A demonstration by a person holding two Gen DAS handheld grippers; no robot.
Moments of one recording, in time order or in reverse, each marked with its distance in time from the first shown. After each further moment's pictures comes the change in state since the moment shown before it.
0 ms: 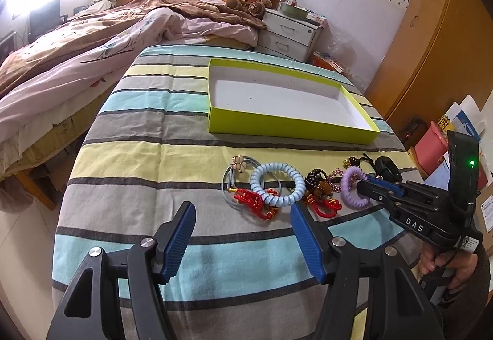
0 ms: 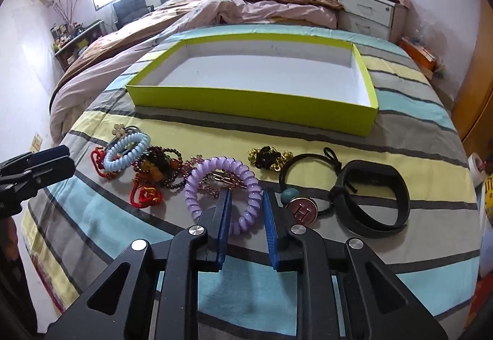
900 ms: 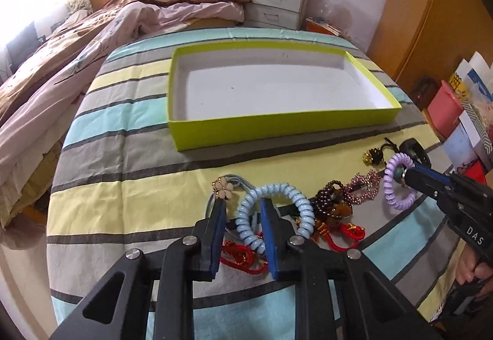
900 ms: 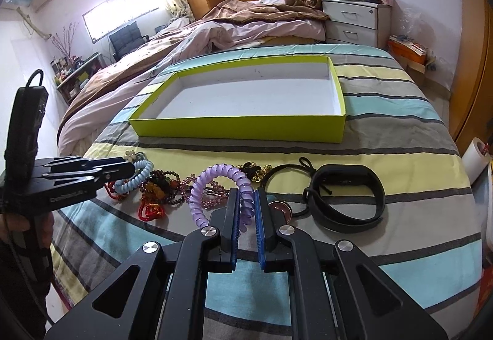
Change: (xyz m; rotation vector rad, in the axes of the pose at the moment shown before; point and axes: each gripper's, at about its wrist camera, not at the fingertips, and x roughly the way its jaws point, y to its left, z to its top) left arm 0.065 -0.028 0.031 0.161 0.126 0.063; right arm -0.024 -0.018 -0.005 0.098 -0.099 0.032
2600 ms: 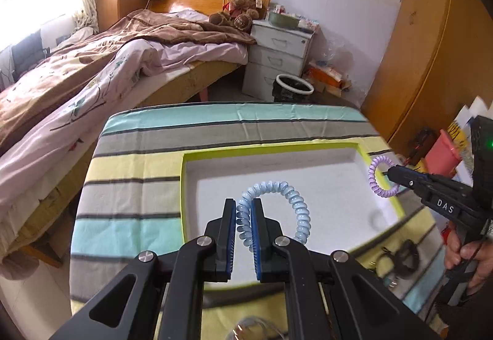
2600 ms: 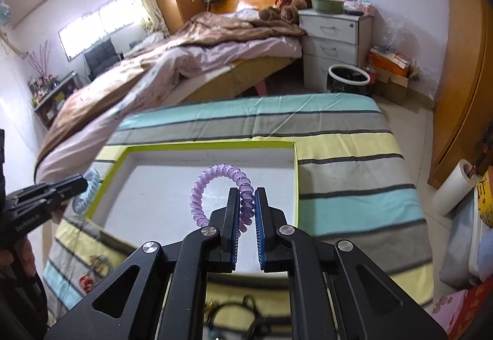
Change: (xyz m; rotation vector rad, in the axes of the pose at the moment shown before) left arm -0.002 0.026 0.115 -0.042 -0.160 -0.016; right arm 0.042 -0.050 0.123 0.050 -0.006 -0.119
